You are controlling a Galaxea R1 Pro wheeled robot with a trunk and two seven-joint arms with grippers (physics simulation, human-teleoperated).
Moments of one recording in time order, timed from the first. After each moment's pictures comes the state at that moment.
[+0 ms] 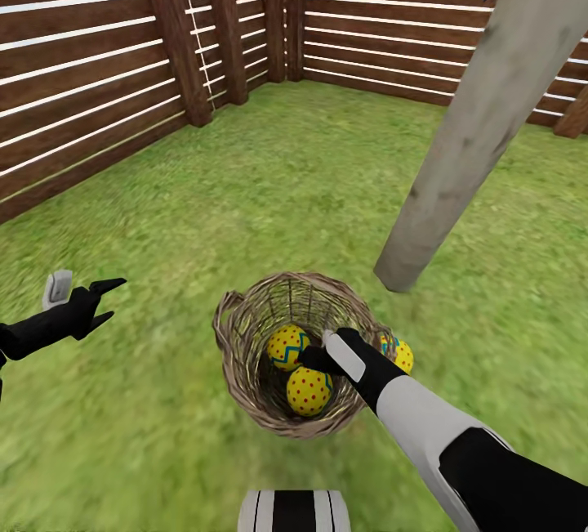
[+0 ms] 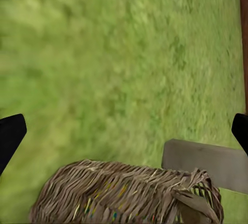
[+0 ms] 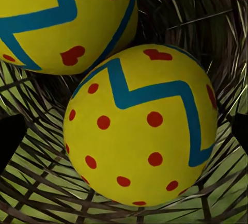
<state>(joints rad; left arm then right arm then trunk) -0.59 0.33 0.47 -1.38 1.37 1.01 0.29 -0.95 0.16 0.51 -0.44 -0.94 0.61 -0.40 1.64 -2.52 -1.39</state>
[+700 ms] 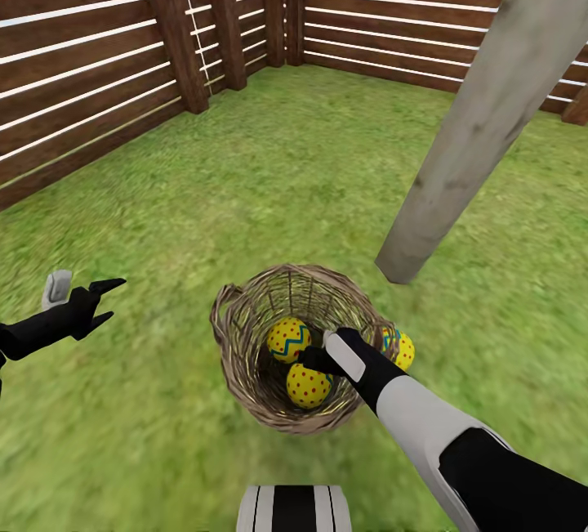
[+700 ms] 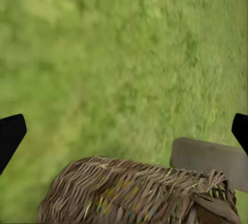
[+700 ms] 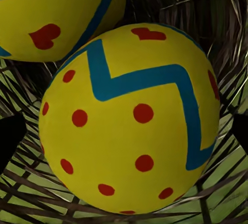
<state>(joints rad) -0.59 0.33 0.48 -1.38 1.37 1.01 0.29 -0.95 0.16 0.51 -0.44 -0.94 0.62 -0.41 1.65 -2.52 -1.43</state>
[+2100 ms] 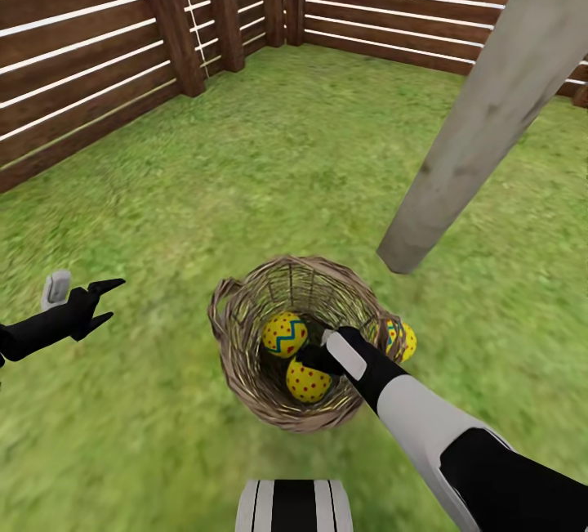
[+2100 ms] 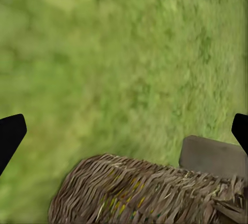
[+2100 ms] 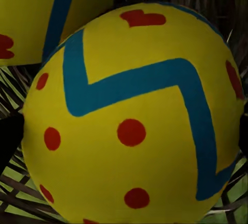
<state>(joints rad) -0.59 0.33 0.48 -1.38 1.37 1.01 0.29 -0.95 0.16 0.50 -0.45 -0.97 0.62 -0.40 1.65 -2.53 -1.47</state>
